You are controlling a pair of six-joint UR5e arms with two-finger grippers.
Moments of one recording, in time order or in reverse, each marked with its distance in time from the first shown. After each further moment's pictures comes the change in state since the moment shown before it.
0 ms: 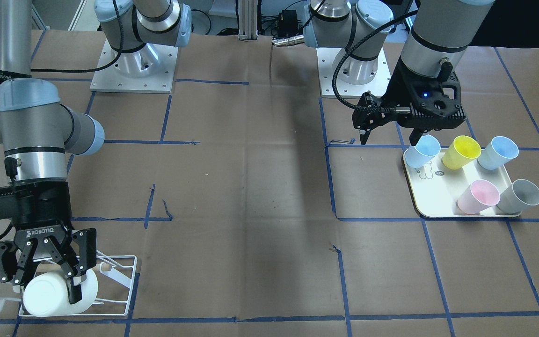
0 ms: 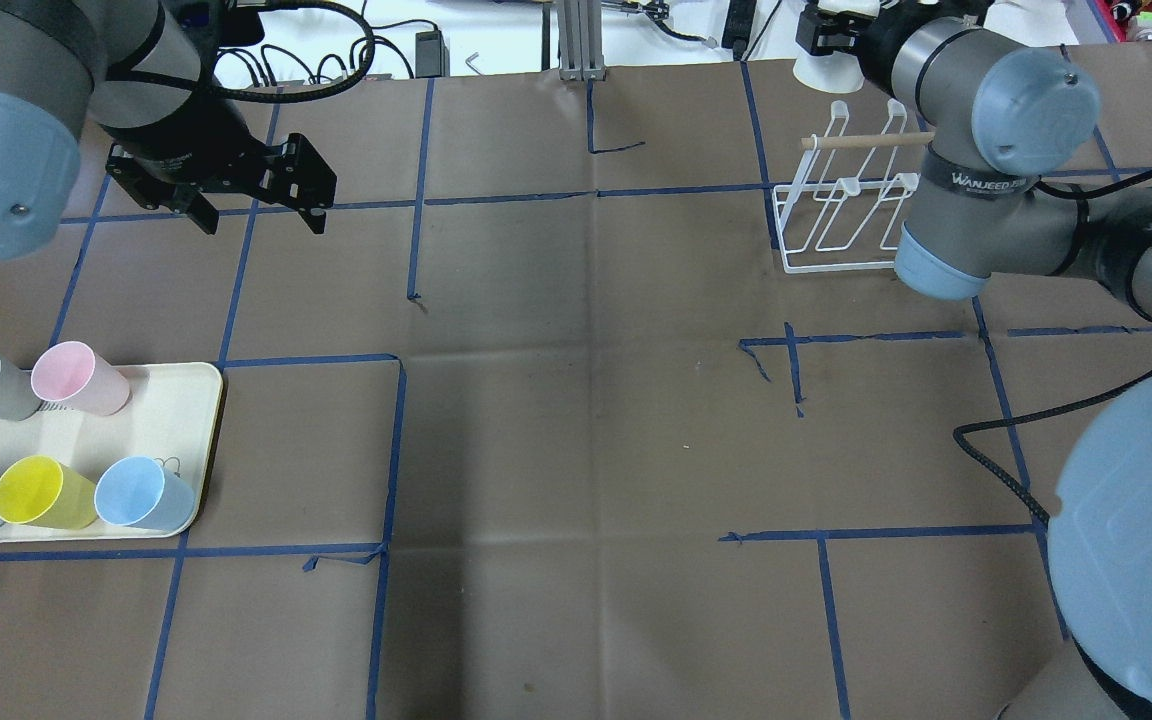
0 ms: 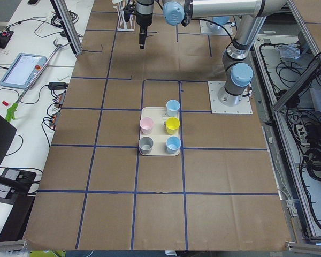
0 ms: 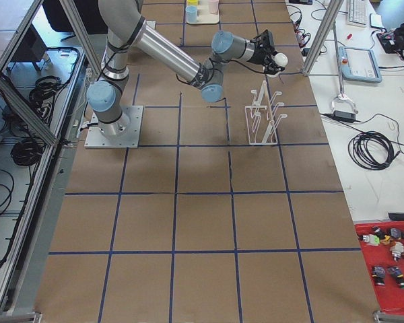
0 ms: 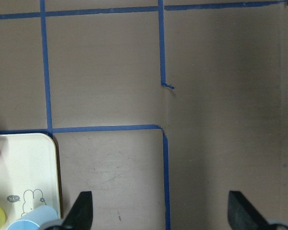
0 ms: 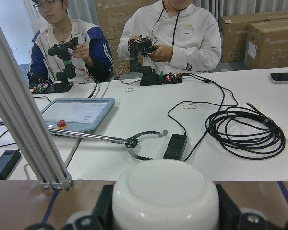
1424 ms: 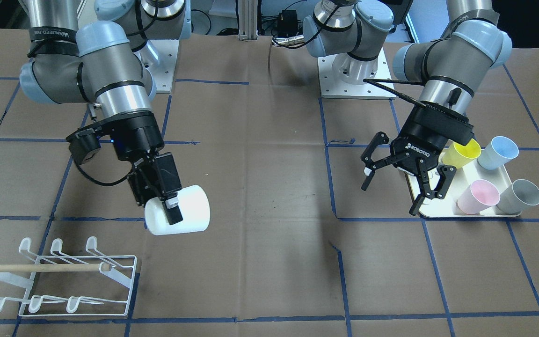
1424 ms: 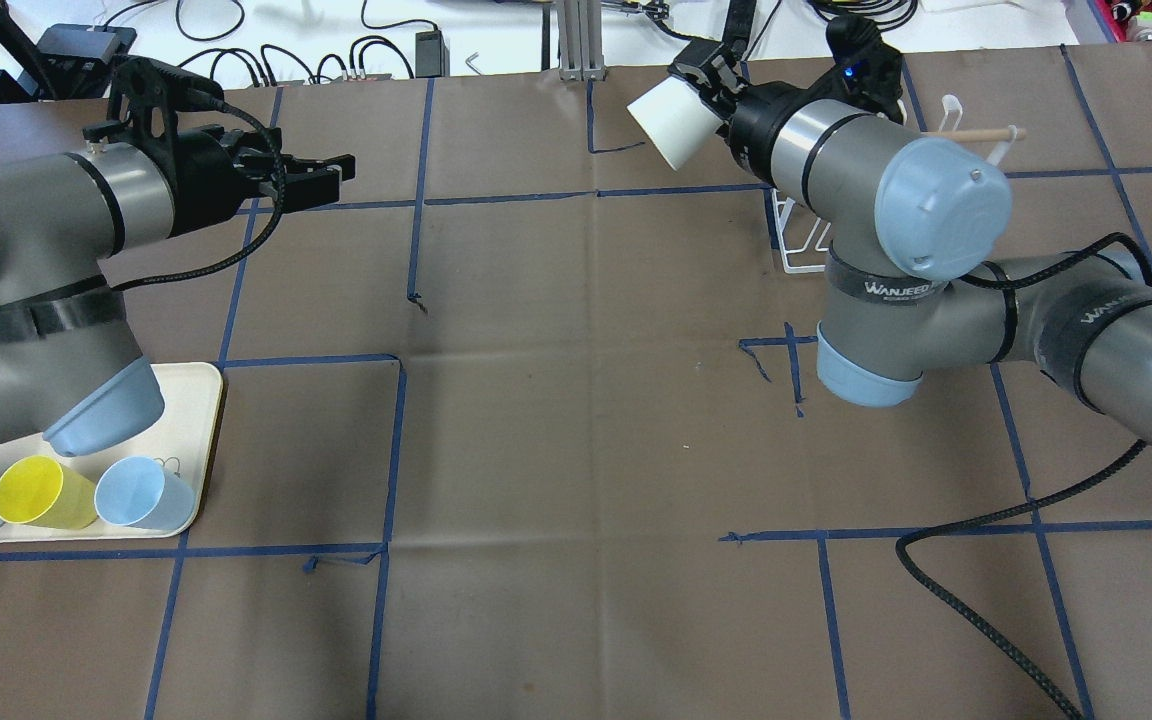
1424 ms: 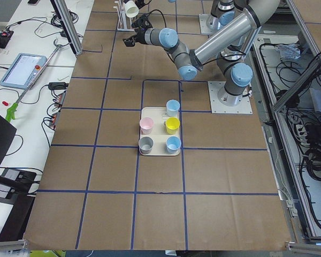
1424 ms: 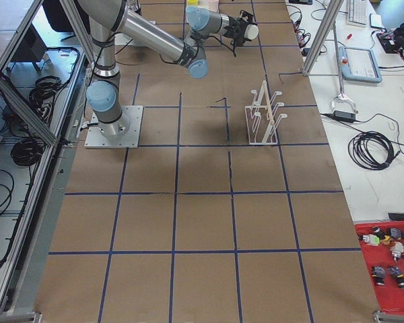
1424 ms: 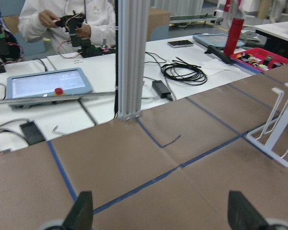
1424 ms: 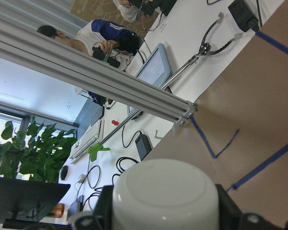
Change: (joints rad) left arm 0.250 -0.064 -0.436 1.111 -0.612 0.427; right arm 0.173 -0.201 0.223 0.013 0.035 0.884
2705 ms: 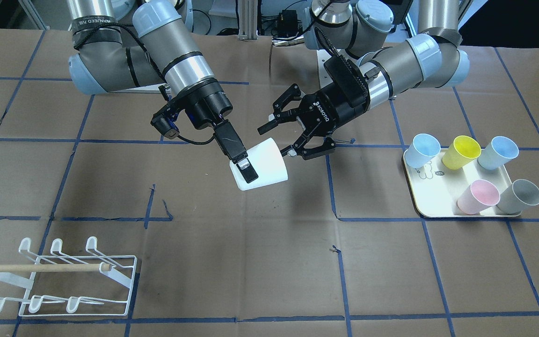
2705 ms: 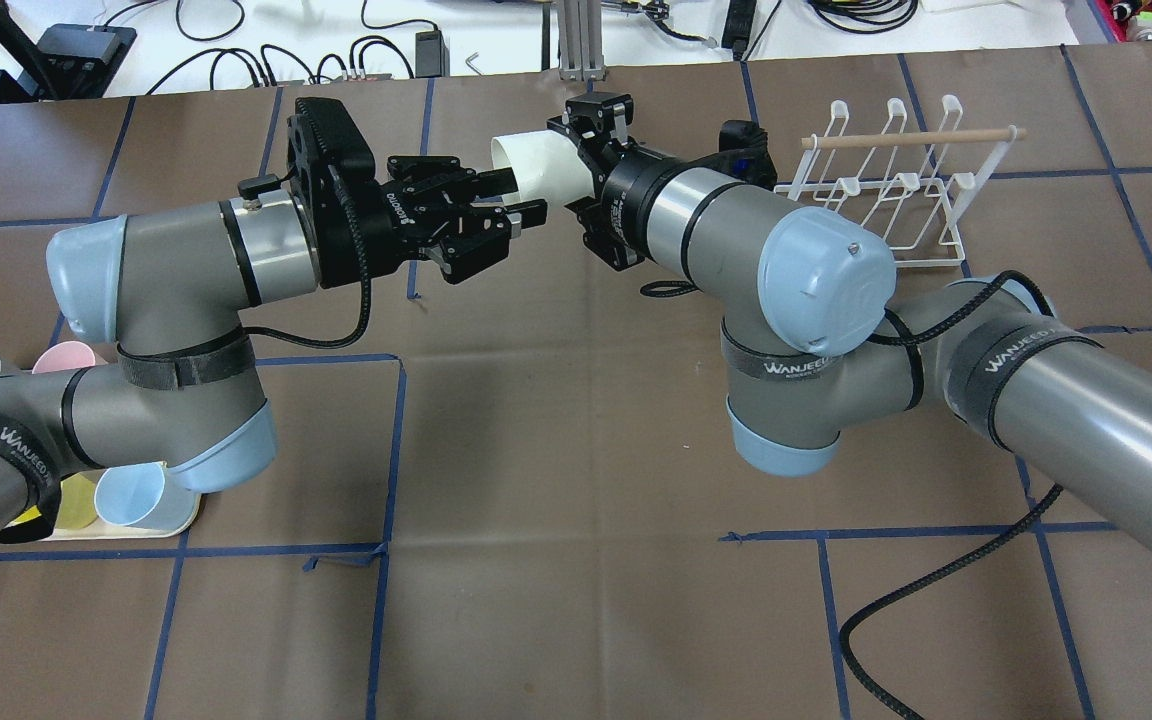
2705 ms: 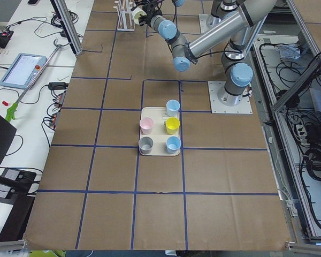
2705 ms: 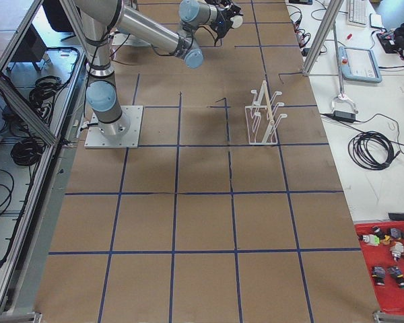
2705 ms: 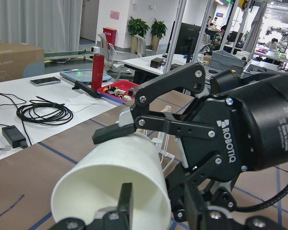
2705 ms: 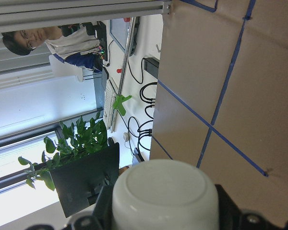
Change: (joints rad) left arm -0.185 -0.061 -0.104 0.281 -0.526 0.000; right arm 0.236 -0.037 0.029 0.008 0.008 0.781
